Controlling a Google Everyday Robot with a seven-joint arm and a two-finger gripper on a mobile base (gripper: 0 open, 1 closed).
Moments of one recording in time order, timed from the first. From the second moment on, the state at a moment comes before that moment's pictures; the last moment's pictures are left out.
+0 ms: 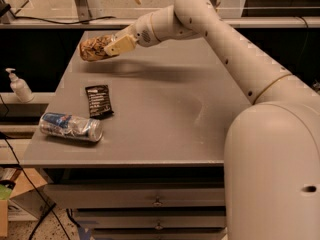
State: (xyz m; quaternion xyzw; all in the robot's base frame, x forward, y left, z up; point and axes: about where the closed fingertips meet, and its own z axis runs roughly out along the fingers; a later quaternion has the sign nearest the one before) arm 0.768 0.117 0.893 -0.50 0.67 0.31 0.45
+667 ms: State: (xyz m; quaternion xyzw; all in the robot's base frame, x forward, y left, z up) arm 0.702 0.124 0.899 -0.54 0.65 0.33 0.42
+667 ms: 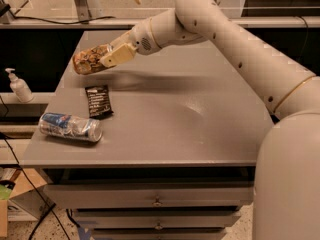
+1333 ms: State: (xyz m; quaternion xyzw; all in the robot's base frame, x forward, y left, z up) arm 0.631 0.133 0.890 -0.55 0.62 0.38 0.42
